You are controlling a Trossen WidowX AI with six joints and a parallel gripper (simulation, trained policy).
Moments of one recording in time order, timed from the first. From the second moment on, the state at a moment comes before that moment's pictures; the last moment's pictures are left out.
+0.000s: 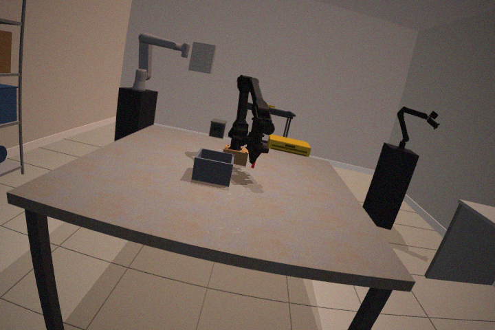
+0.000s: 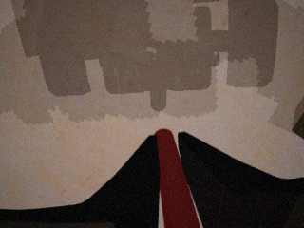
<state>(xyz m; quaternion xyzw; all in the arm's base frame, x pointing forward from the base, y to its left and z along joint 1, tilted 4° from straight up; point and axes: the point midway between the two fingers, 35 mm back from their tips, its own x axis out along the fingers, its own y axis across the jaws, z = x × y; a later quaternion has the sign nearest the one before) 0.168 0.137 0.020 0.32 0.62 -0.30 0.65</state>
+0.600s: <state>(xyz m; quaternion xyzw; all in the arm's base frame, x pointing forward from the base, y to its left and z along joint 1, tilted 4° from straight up) 0.223 0.116 0.085 0.31 0.58 -0.28 0.70</state>
